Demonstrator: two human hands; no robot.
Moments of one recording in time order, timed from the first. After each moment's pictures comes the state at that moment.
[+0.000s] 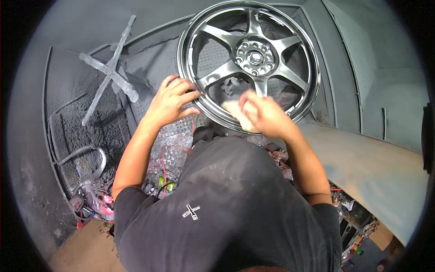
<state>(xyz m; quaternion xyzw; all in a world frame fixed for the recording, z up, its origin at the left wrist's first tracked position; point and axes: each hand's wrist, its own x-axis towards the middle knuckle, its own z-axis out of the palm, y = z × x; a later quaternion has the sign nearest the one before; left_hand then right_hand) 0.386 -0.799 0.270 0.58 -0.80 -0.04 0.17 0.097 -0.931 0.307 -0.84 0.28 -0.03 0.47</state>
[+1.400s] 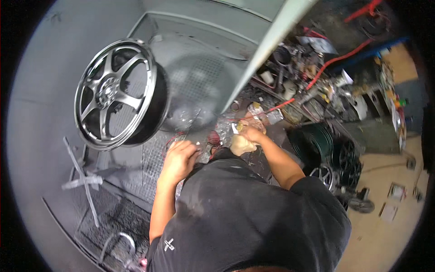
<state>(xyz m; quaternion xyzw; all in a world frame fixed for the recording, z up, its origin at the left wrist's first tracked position) 0.038 -0.709 0.276 0.37 -0.86 -0.29 0.19 -0.332 -0.663 -0.042 -0.61 0.64 -0.06 0.47</state>
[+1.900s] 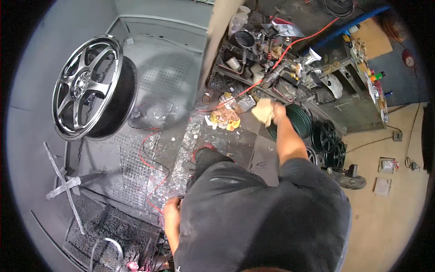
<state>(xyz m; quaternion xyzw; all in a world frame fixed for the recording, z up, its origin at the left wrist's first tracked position) 0.100 -0.411 0.183 0.59 -0.66 -0.45 0.09 -0.574 -0.542 -0.006 -0.08 0.81 -0.47 0.34</state>
